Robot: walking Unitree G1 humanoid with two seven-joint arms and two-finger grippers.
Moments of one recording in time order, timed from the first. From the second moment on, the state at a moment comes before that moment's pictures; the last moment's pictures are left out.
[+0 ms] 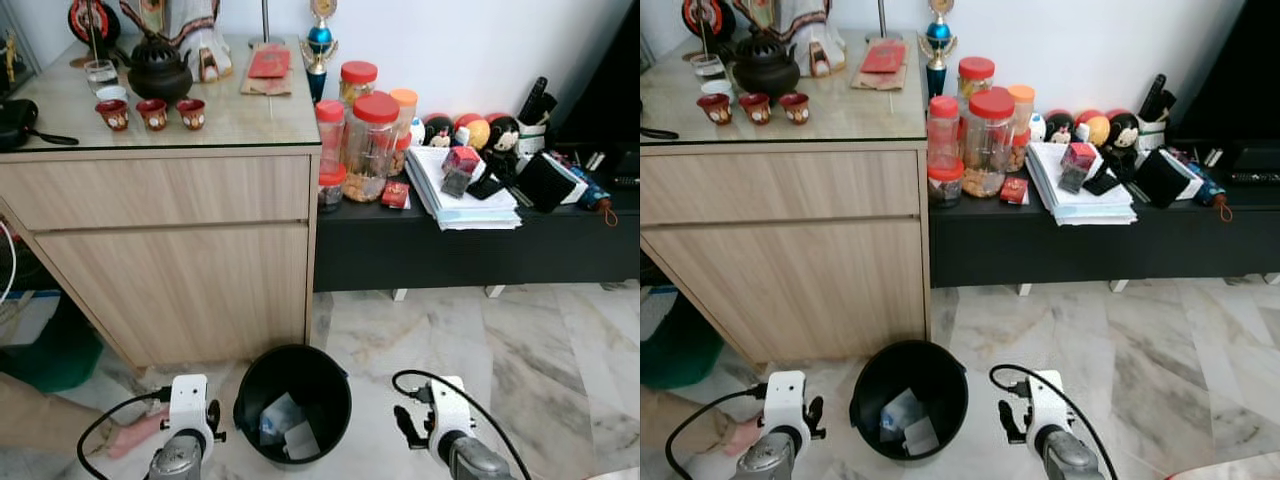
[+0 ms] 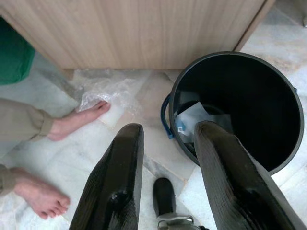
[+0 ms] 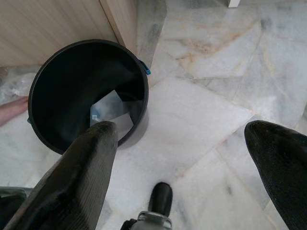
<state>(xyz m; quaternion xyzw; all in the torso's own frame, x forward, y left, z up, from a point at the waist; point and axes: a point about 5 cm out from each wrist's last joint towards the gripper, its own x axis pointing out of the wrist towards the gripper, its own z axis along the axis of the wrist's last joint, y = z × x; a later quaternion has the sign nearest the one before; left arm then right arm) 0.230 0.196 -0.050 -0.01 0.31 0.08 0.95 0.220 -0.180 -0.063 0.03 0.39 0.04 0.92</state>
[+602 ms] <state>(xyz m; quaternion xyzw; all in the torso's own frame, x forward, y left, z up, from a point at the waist) 0.229 0.208 -0.050 -0.03 0.33 0.10 0.94 0.217 -0.179 -0.064 0.07 0.38 -0.01 0.92</state>
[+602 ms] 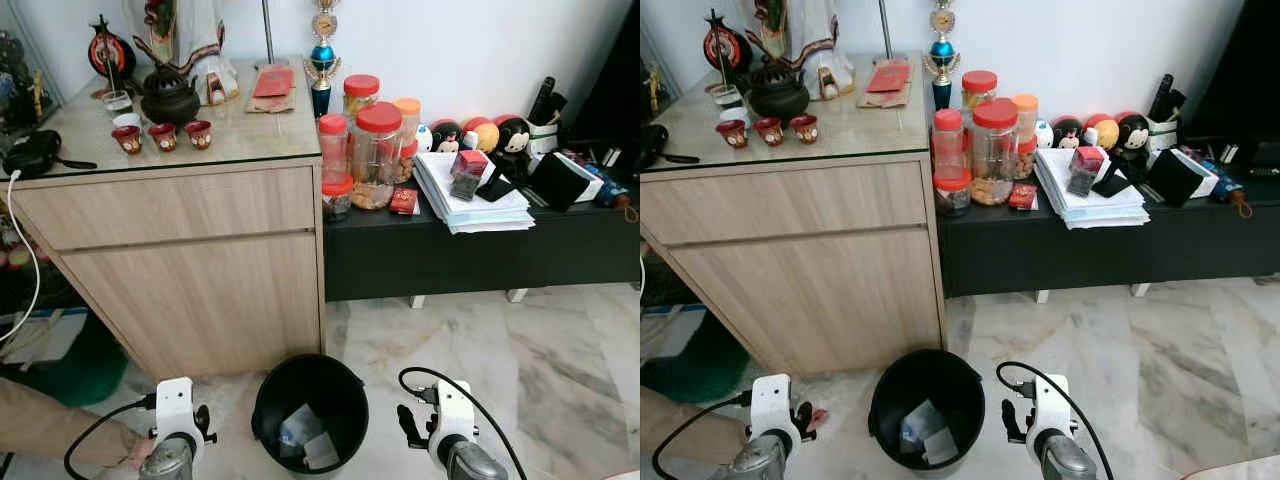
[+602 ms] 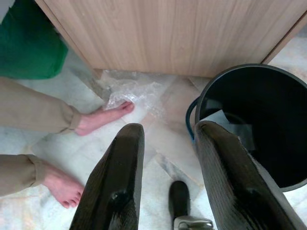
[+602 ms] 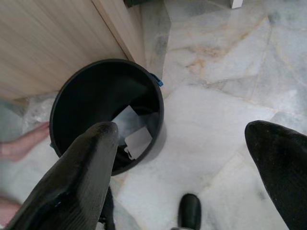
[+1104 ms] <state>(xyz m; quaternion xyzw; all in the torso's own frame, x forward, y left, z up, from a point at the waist) 0.228 0.211 -0.050 -0.01 0.33 0.09 0.94 0.202 -0.179 -0.073 0.07 0.40 -0.02 0.91</state>
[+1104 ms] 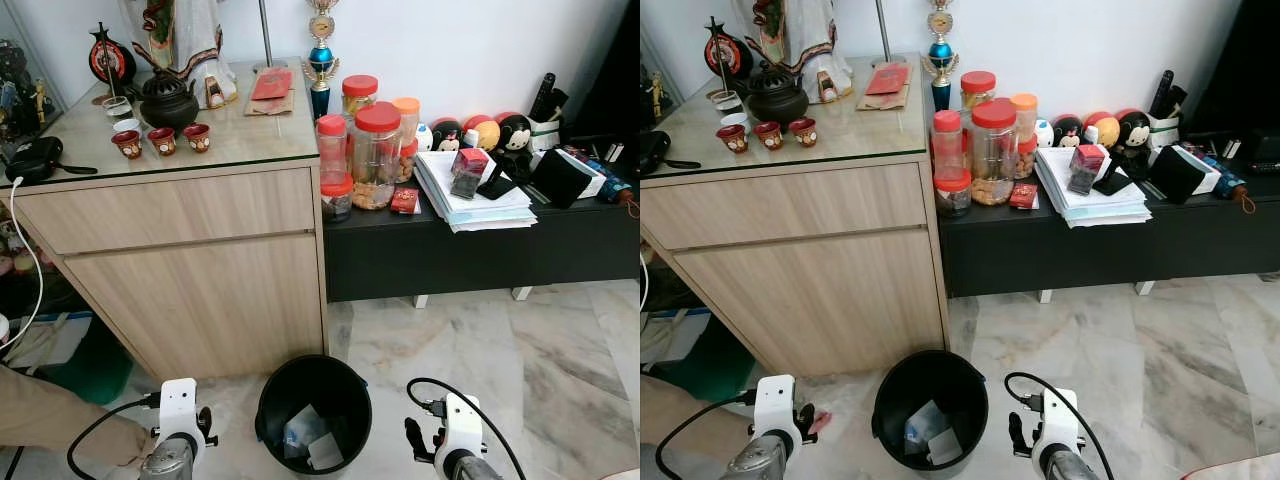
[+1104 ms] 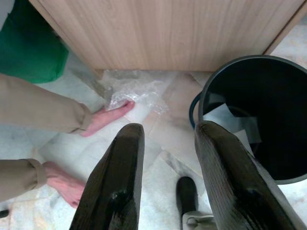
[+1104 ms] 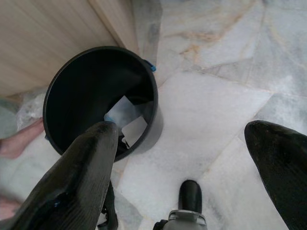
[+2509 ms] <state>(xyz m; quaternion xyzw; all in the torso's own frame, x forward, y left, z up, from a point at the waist) 0.221 0.171 -0.061 0.03 0.35 0.02 0.93 0.207 -0.188 -0.071 0.06 0.41 -0.03 0.91</state>
